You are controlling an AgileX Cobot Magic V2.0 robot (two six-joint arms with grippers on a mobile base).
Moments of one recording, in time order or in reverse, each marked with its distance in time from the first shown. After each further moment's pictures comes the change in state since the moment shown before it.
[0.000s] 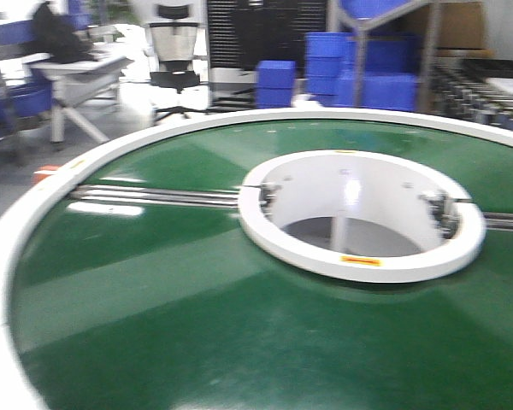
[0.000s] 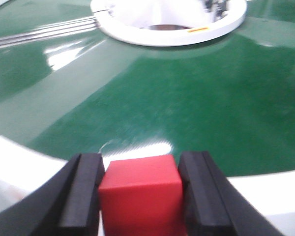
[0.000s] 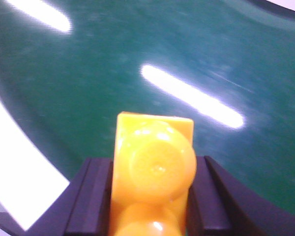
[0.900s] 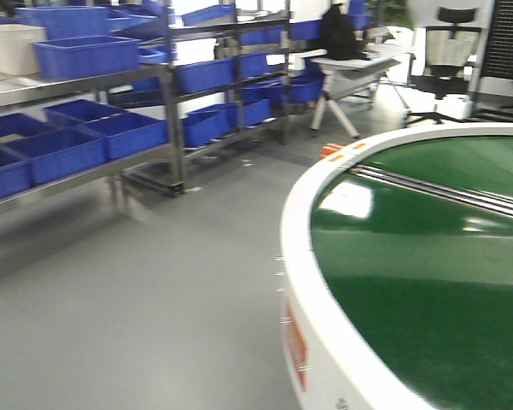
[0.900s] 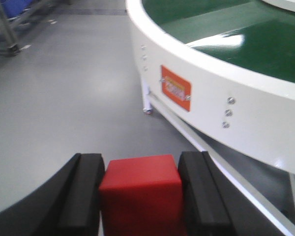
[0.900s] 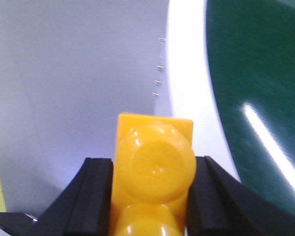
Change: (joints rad) left arm 0.000 0.000 0.001 0.001 0.001 0.000; right arm 0.000 0.000 0.000 0.000 0.000 0.000
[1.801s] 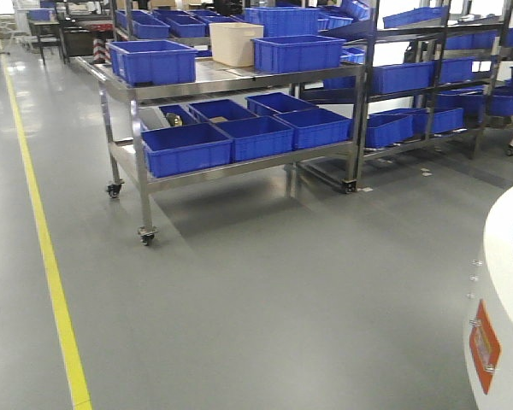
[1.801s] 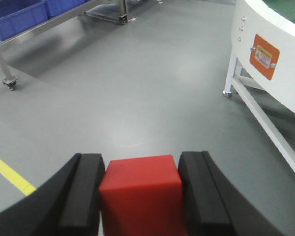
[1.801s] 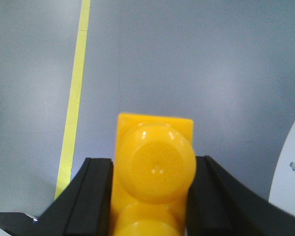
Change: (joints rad) left arm 0.000 0.000 0.000 0.000 0.000 0.000; right arm 0.000 0.000 0.000 0.000 0.001 0.000
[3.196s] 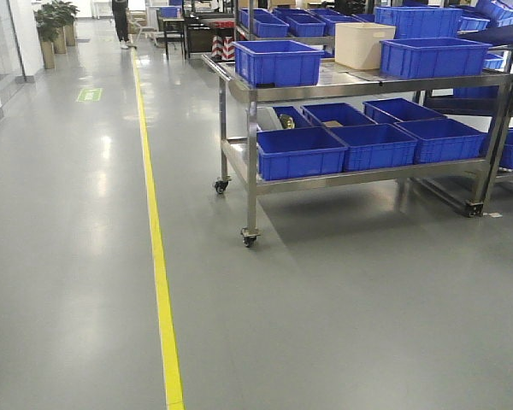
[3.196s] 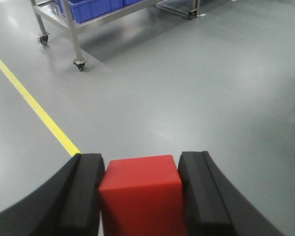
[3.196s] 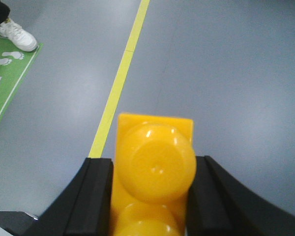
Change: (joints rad) left arm 0.000 0.000 0.000 0.000 0.000 0.000; right arm 0.000 0.000 0.000 0.000 0.003 0.000
